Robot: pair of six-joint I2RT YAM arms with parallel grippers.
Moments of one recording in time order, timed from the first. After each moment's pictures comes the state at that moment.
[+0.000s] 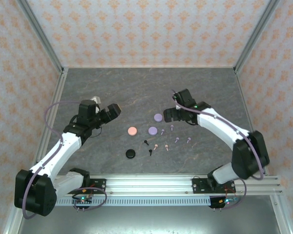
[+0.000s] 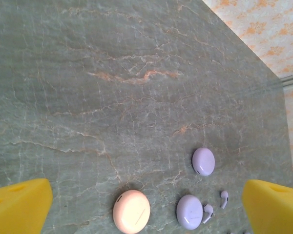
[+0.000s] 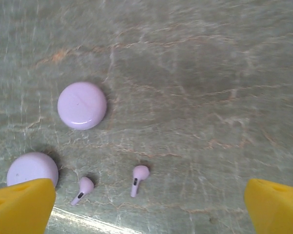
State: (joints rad) left arm -0.19 1.07 0.68 -0.25 0.18 -0.77; right arm 0.51 1.51 1.09 -0.63 0.06 0.22
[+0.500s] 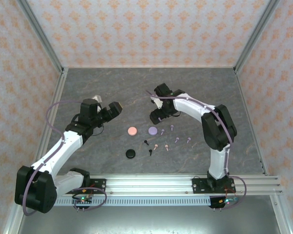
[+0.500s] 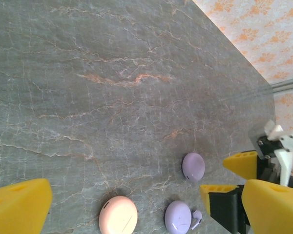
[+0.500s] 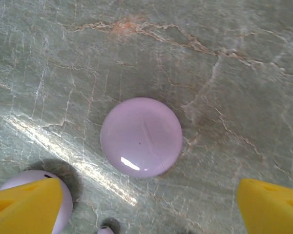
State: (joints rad) left arm -0.21 1.10 0.69 -0.22 0.18 -0.81; right arm 0.56 1.95 1.45 -0.78 -0.06 -0.07
